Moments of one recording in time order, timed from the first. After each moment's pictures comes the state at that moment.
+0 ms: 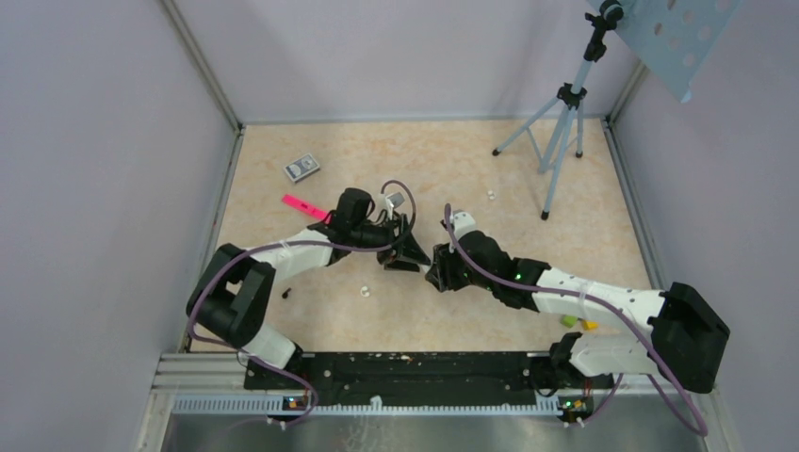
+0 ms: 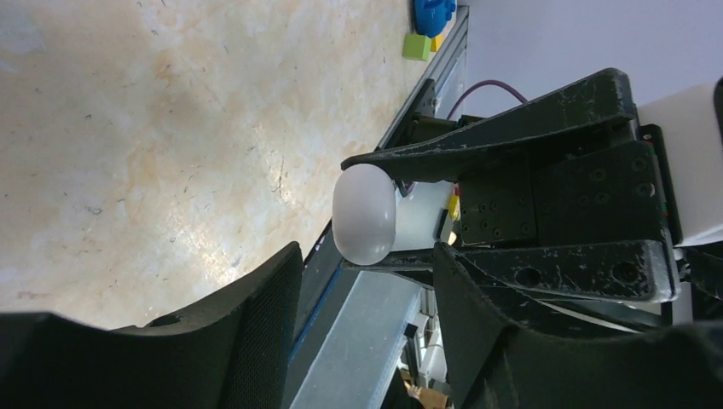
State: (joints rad) left arm -0.52 1.53 0.79 0.07 0.91 -0.84; right arm 0.96 1.20 0.66 -0.10 0.12 0.50
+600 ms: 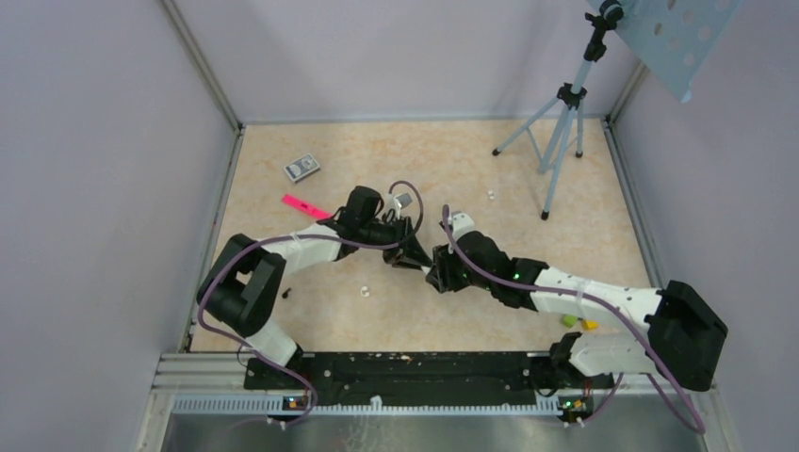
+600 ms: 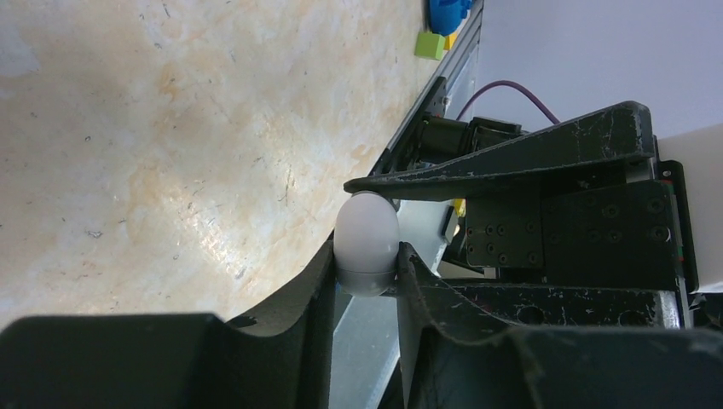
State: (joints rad) left arm -0.55 1.62 0.85 0.04 0.90 -0.83; right arm 0.96 1.21 0.66 -0.10 0.11 0.50
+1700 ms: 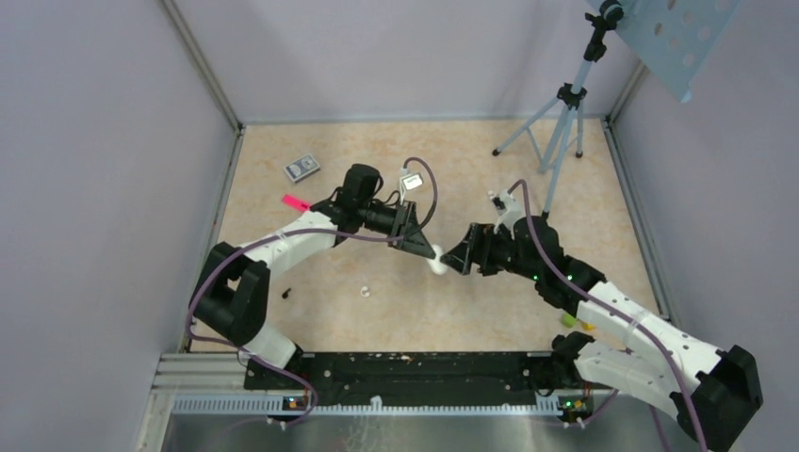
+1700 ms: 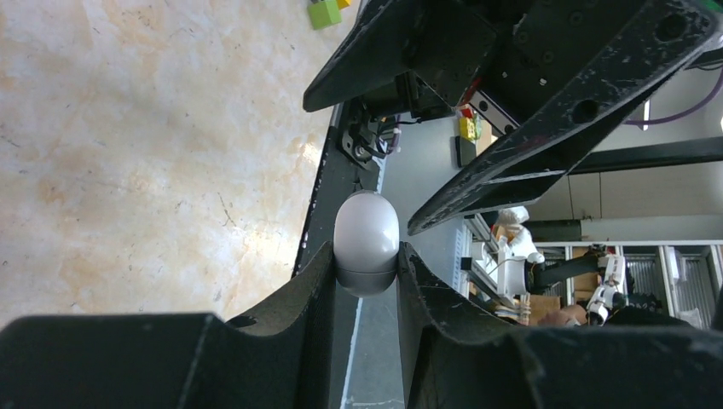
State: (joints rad) left arm -0.54 1.56 1.02 -0.09 1.13 -0.51; right arm 0.69 0.87 0.62 -0.17 -0.17 0.67
